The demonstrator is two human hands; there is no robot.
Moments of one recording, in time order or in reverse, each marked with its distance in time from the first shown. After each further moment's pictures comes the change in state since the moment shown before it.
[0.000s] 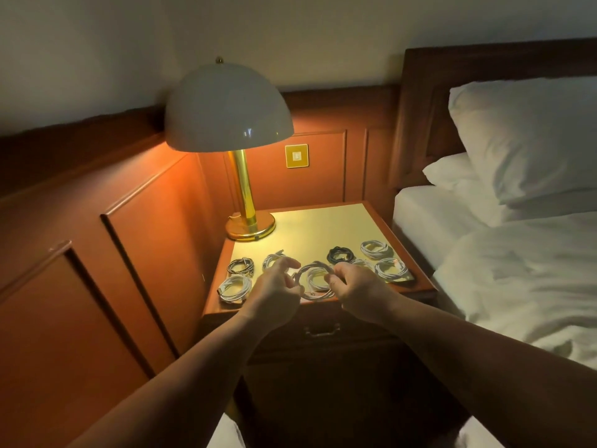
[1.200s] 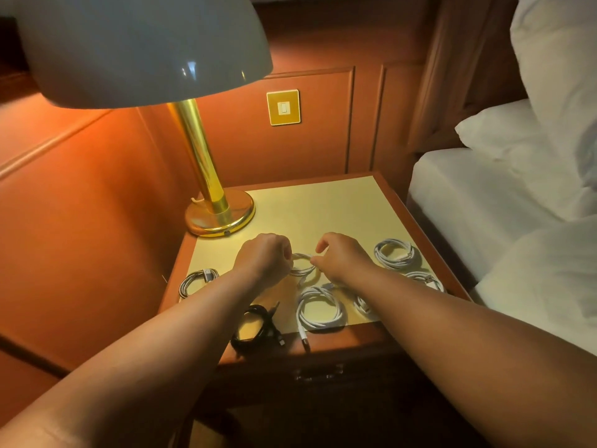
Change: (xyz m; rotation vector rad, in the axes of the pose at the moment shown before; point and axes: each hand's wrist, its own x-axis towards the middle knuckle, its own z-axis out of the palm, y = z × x) left_hand 0.246 -0.082 0.045 0.653 0.021 0.071; right_hand 0.220 0.093 0.021 -0.087 0.041 0.335
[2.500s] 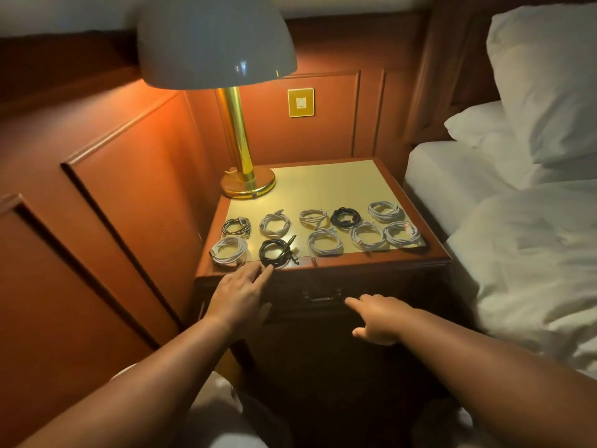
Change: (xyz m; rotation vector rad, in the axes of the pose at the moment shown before) left_hand -0.236 -0.054 0.003 0.304 -0.041 0.169; right_hand -0.191 0.089 0.032 -0.712 -0.522 -0.115
